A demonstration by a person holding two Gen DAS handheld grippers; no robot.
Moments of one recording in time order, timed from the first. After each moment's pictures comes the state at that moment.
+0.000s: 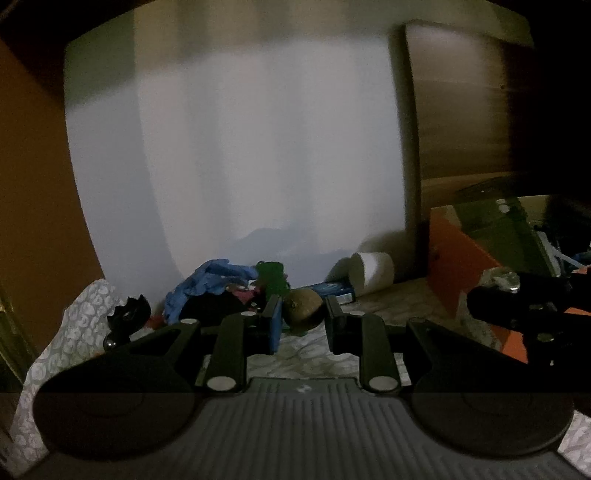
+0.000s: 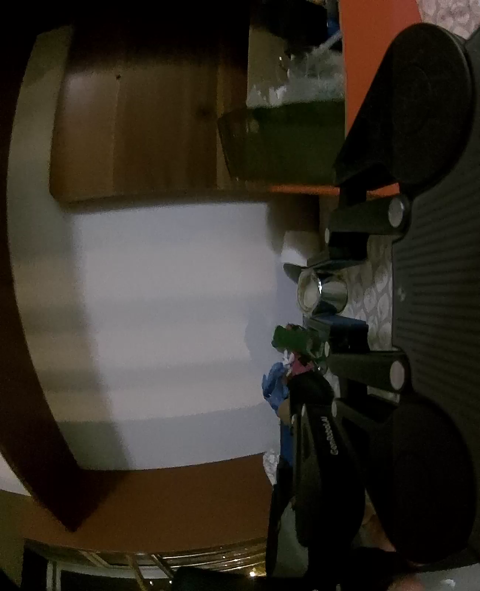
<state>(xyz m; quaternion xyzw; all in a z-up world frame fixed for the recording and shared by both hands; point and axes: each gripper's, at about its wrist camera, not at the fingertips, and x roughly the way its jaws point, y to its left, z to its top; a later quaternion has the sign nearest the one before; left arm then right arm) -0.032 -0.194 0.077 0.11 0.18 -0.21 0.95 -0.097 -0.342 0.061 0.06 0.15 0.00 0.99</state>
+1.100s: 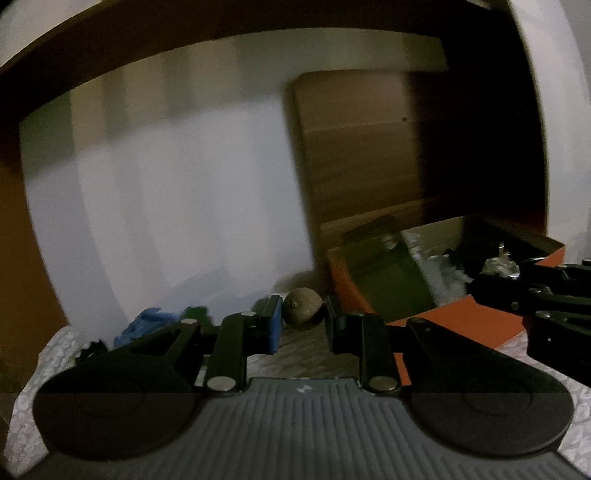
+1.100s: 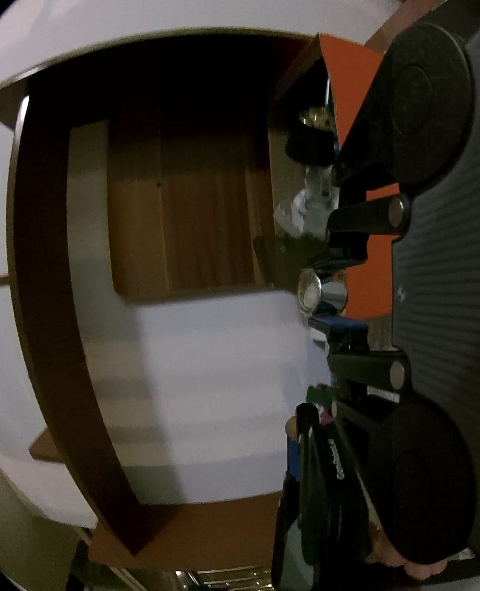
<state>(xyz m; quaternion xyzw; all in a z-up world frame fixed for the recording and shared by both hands) -0.099 -0.255 0.101 0.13 0.12 -0.27 0.94 -0.187 -0.408 0.075 0.07 0.08 -0.07 0.99</state>
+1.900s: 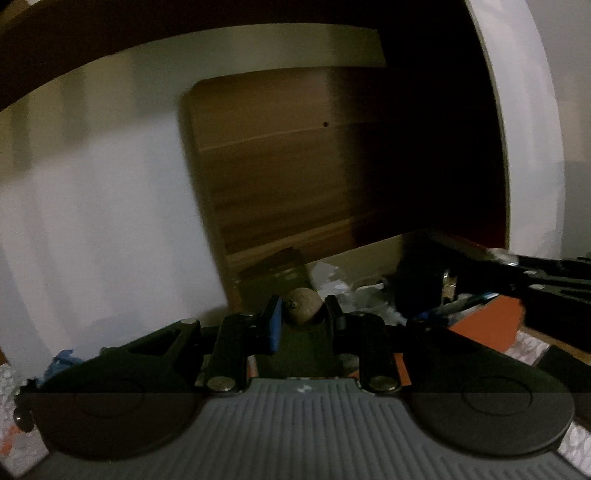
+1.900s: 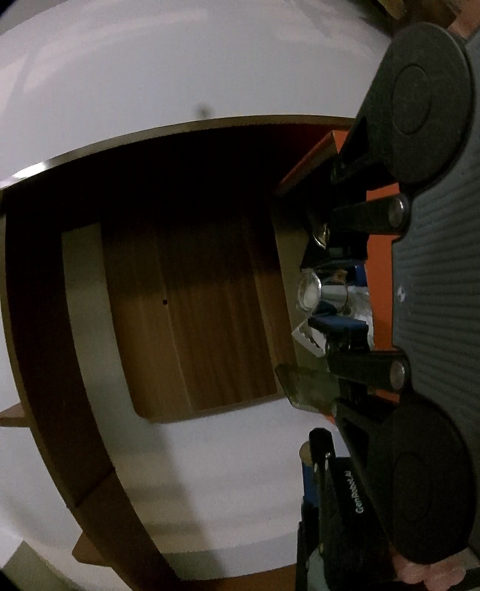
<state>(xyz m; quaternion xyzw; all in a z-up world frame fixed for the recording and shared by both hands) -0.092 -0.343 0.096 0.15 0.11 -0.34 0.92 -0.186 -0.508 0.063 0.12 0.07 -0.15 0.98</state>
